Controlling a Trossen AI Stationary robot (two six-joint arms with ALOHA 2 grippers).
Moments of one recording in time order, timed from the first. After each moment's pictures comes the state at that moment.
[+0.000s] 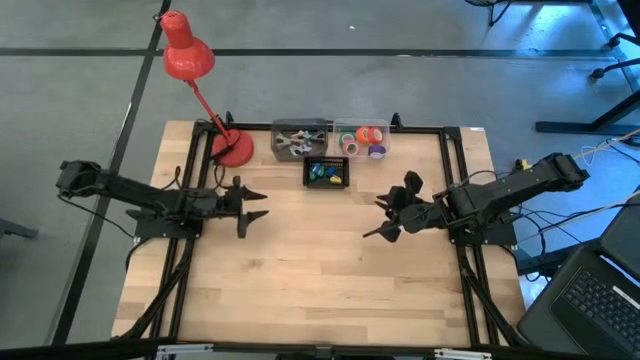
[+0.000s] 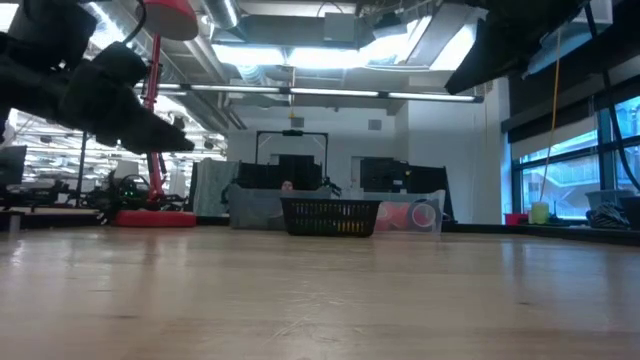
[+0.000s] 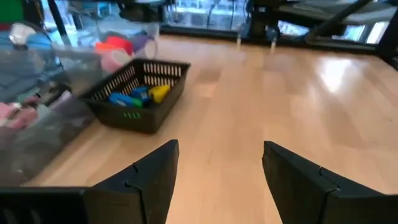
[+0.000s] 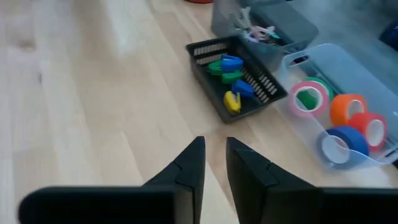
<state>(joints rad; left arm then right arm) -0.08 0.71 0.01 0.45 -0.31 -0.14 0.34 1.15 0.85 -0.57 0.67 0.49</state>
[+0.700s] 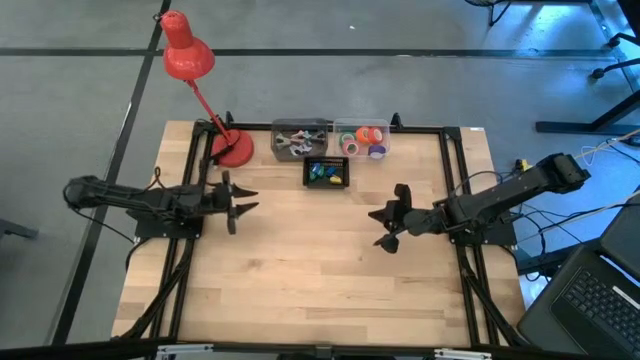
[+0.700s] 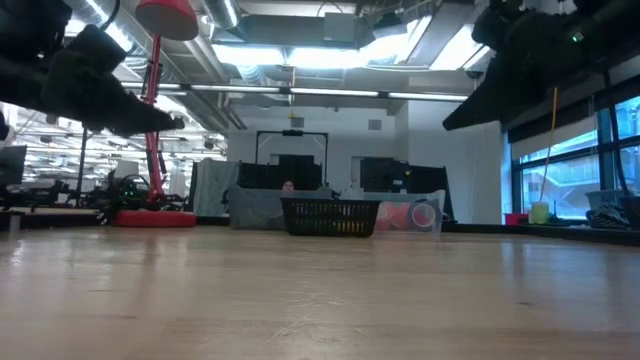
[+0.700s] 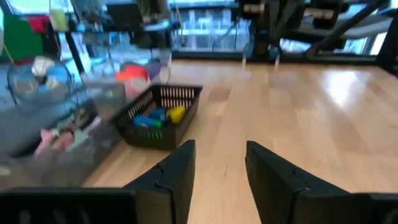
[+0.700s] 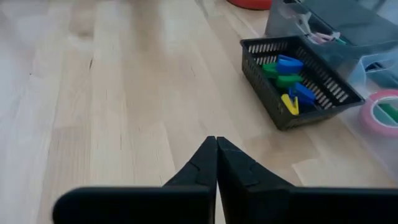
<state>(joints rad) -0.07 0.25 0.01 0.06 -0.33 -0.04 0.34 1.13 0.53 -0.05 0.53 0.32</state>
